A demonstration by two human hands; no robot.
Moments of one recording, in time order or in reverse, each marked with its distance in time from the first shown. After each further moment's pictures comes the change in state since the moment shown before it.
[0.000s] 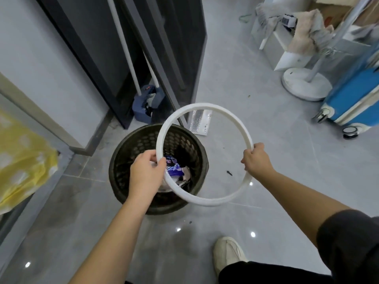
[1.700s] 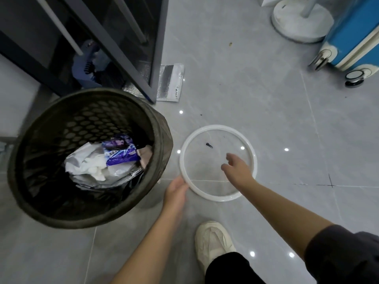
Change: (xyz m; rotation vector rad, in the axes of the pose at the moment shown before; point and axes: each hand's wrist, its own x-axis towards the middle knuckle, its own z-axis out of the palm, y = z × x) left_hand -0.065 -0.074 0.225 -0.559 -0.382 -0.667; right_hand 0.041 0.161 0.076 0.113 -0.237 0.141
